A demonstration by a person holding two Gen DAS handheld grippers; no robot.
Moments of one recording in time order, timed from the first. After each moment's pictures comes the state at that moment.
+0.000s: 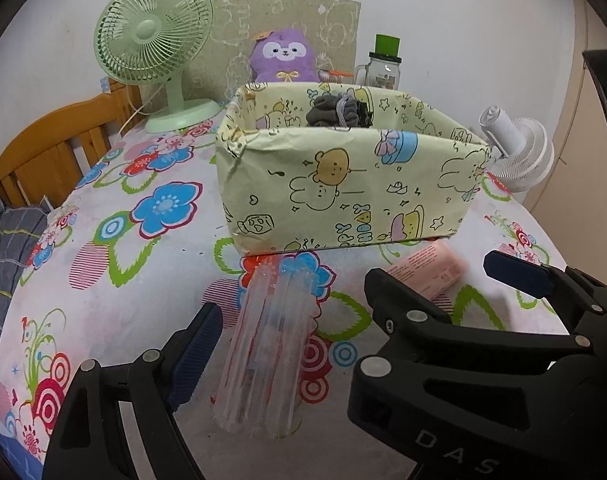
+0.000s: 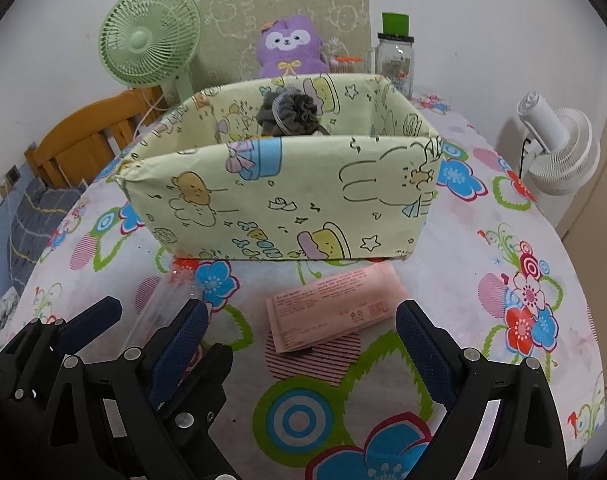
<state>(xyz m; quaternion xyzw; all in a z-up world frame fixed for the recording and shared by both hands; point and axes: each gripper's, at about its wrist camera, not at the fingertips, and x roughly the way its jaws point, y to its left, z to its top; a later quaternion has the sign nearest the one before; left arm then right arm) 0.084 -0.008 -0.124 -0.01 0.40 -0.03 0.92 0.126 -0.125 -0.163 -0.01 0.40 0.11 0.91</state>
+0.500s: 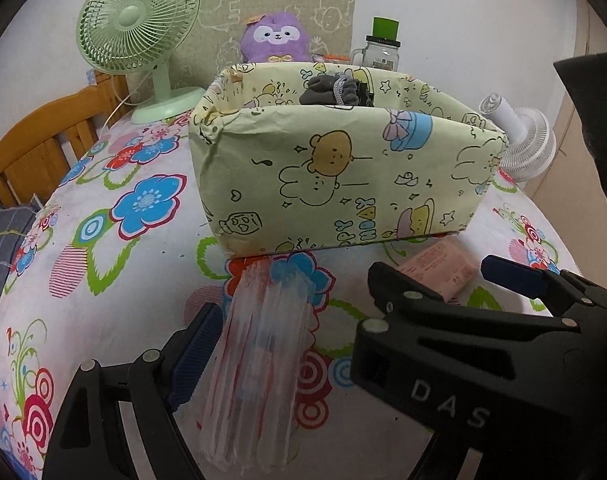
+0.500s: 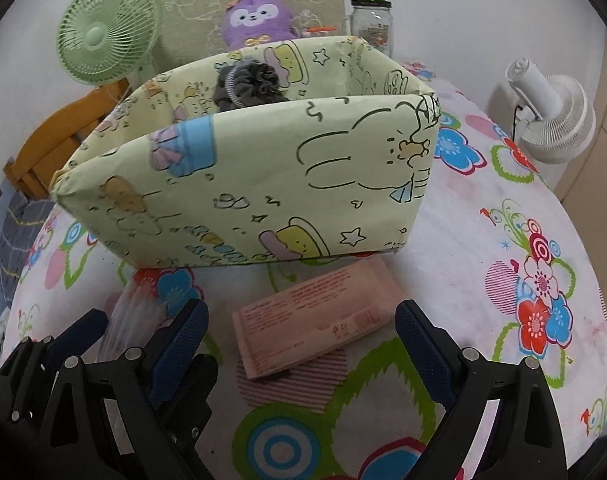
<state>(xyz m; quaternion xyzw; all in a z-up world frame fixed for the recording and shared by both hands) 0.106 -0.011 -0.136 -0.01 0.42 -0.04 0.91 0.158 -0.133 -0.181 0.03 0.44 0.07 0.90</state>
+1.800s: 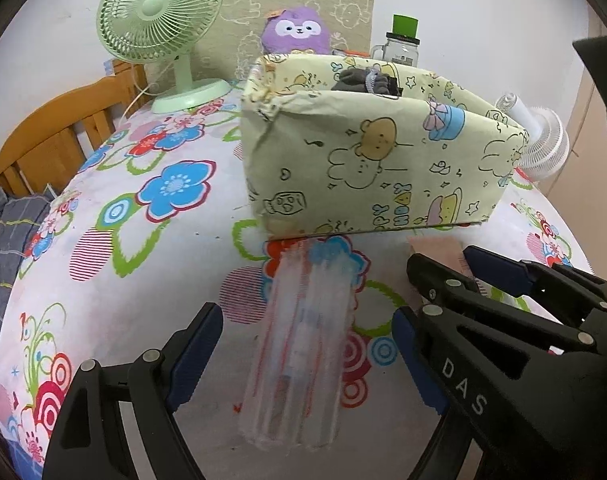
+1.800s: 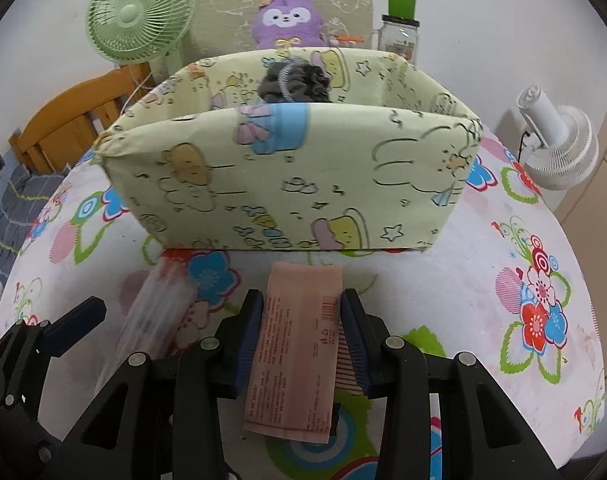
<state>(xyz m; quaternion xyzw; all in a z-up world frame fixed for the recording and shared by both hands) 0.096 0.009 -0.139 -0.01 0.42 -0.02 0.91 0.137 -0.100 -0.177 -0.03 0.42 0.08 0.90</state>
